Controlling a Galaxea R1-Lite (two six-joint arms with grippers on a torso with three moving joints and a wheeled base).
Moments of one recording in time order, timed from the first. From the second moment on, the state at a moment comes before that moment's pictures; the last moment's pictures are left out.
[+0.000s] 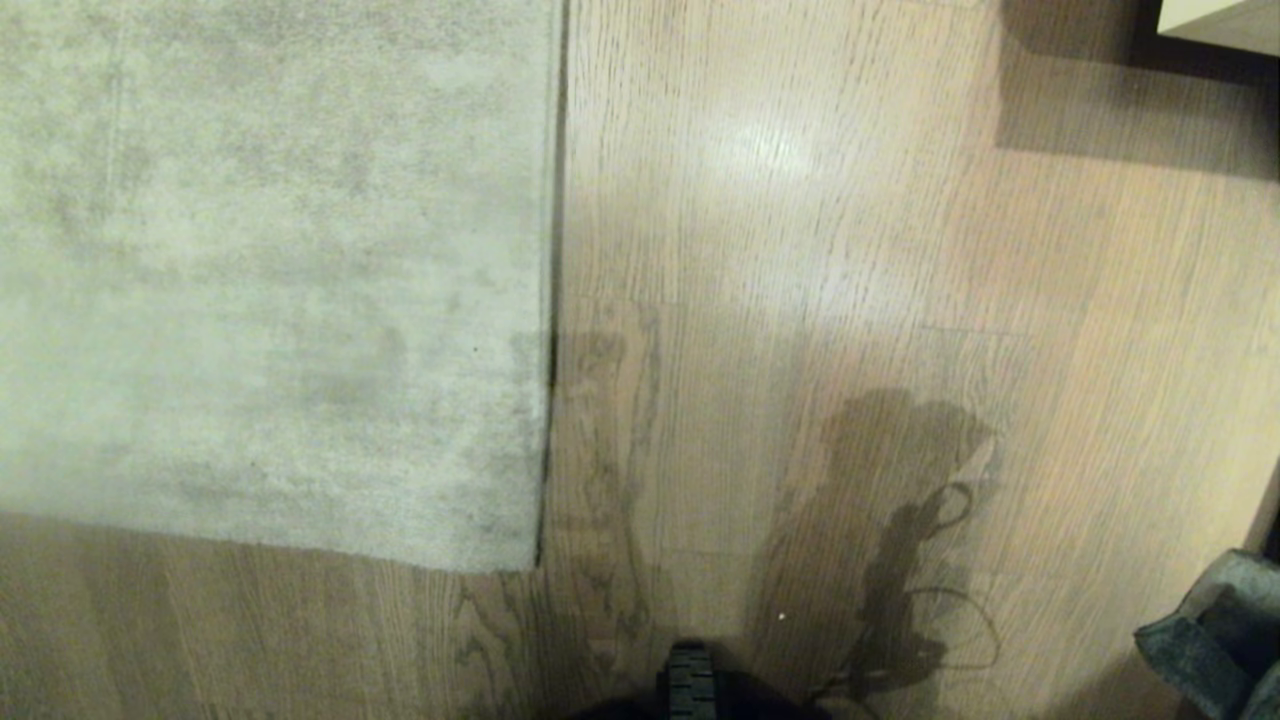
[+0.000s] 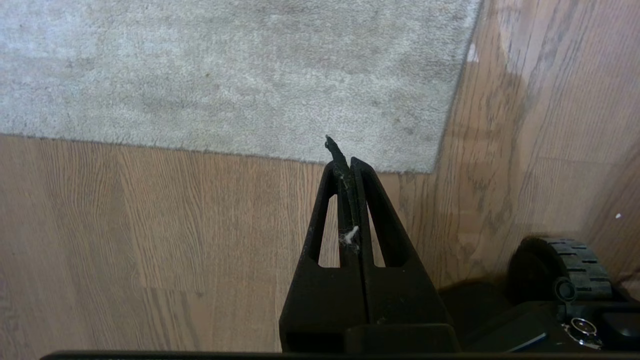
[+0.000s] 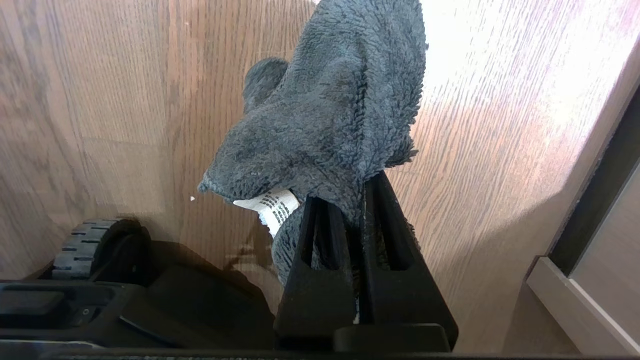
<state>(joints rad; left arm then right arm) 0.00 0.00 0.00 0.00 0.00 -0.01 0.00 0.00 0.00 0.00 0.00 -0.04</state>
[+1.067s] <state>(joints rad) 0.00 0.00 0.00 0.00 0.00 -0.01 0.00 0.27 -0.15 0.00 0.00 -0.04</state>
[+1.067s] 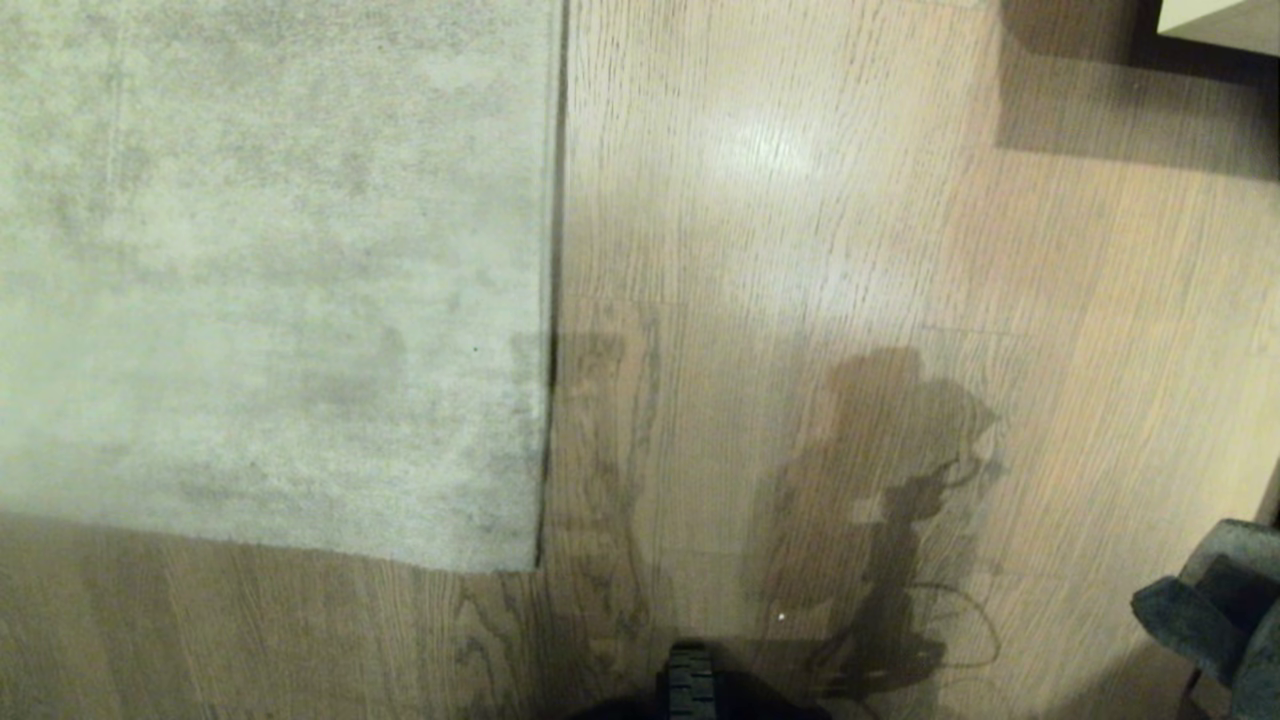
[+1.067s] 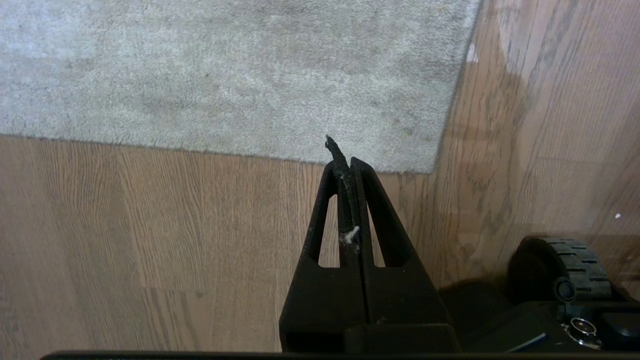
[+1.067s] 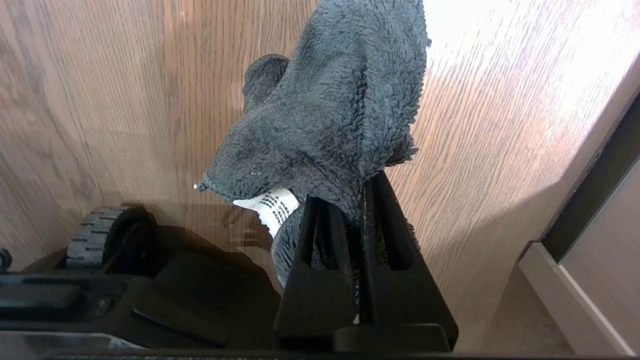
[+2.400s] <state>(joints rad) 0.00 0.00 0.00 0.00 0.00 -0.01 -0.09 1.13 -0.25 -0.71 0.00 0.01</state>
